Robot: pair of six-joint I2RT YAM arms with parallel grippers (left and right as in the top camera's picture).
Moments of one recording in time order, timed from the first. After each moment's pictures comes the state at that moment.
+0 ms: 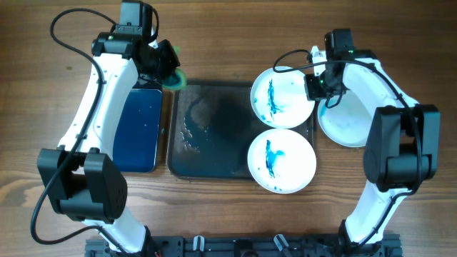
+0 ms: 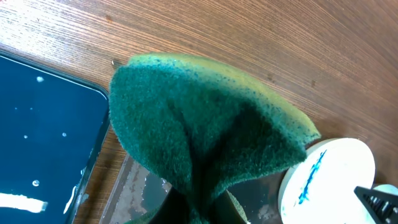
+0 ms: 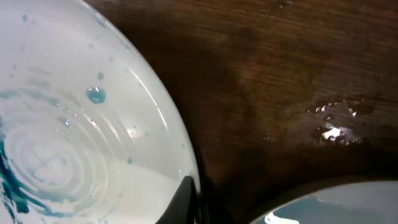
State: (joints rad) left arm -0.12 1.84 1.64 -0.95 0.16 -0.55; right arm 0.06 2.03 1.44 -0.79 -0.10 -0.10
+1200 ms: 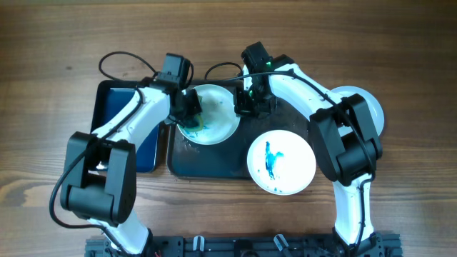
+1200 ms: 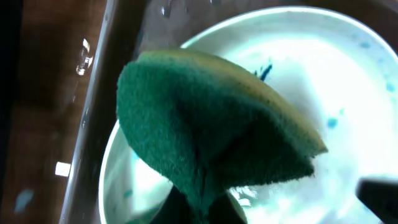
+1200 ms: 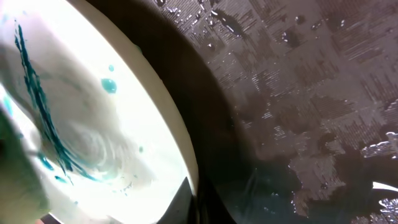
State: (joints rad) left arm -0.26 1.84 1.16 -0.62 0.08 -0.55; right arm 0.46 2.21 1.60 -0.83 -0.40 0.43
